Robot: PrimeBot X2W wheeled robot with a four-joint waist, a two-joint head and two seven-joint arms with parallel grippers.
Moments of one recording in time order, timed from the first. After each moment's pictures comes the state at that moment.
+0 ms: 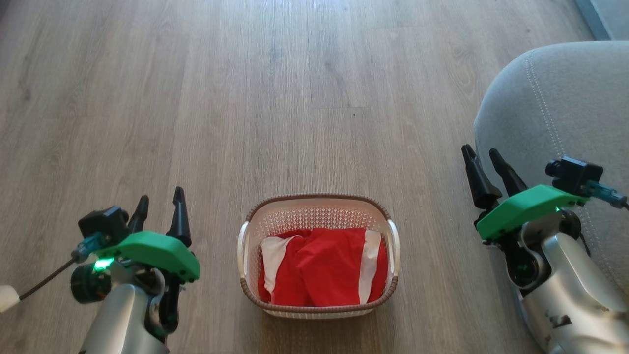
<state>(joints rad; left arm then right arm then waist) -0.25 0.10 -0.13 0.41 -0.49 0.09 -0.14 -0.40 -0.21 0.24 0.56 0.81 0.13 -0.14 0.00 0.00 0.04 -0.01</state>
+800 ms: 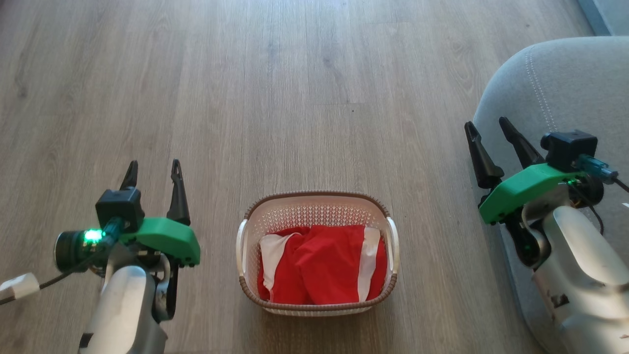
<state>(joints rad) -0.29 0.12 -0.16 0.36 -0.22 0.17 -0.21 -0.51 -0.25 0.28 0.62 0.54 0.13 -0.21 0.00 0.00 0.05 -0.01</state>
